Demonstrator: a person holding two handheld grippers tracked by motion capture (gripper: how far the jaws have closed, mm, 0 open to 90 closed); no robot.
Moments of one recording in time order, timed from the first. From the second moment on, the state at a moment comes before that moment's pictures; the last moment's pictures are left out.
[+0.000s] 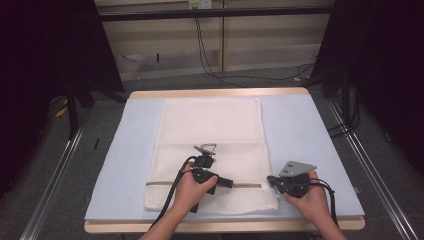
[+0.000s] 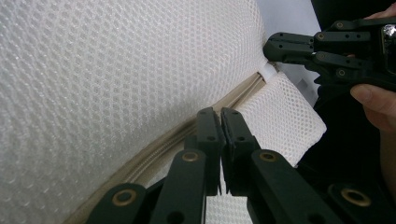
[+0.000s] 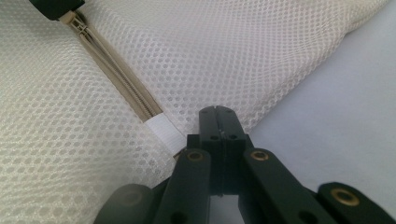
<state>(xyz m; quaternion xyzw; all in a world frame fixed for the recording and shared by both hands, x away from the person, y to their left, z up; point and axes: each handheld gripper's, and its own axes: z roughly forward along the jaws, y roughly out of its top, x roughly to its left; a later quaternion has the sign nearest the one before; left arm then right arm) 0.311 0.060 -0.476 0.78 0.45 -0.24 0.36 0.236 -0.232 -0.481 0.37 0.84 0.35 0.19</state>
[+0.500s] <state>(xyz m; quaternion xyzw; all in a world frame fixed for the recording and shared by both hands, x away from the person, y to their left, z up) 0.313 0.079 -0.479 0.78 0.46 -0.23 0.36 0.236 -0.233 -0.482 0.36 0.84 0.35 0.19</state>
